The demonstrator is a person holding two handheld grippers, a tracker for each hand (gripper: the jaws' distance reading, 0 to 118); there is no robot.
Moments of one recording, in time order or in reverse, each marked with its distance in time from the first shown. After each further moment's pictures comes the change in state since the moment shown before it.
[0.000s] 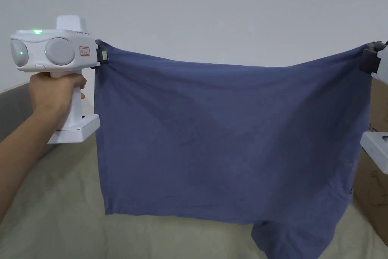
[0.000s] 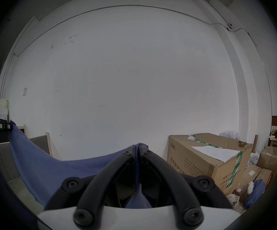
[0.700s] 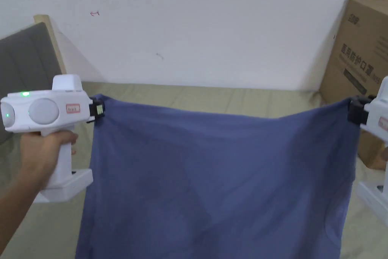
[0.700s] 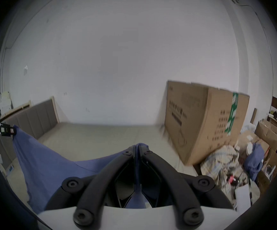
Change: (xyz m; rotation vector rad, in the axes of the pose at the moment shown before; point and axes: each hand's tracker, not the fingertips) left arm -0.028 -0.167 0.088 -0.326 -0.114 0.046; right arm 0.014 -0.143 0.120 -0.314 0.038 -0.045
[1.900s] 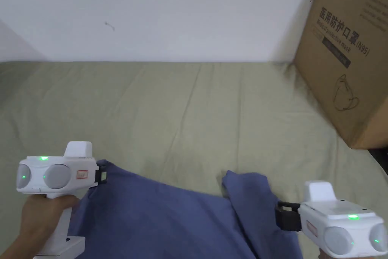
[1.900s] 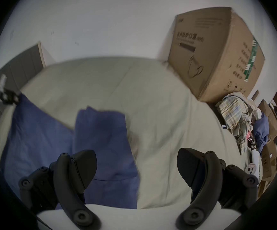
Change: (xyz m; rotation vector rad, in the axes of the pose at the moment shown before) left arm 0.043 -0.167 -0.212 -0.420 -0.101 -0.102; right arm -0.016 -0.261 -0.125 -0.613 -0.063 0.124
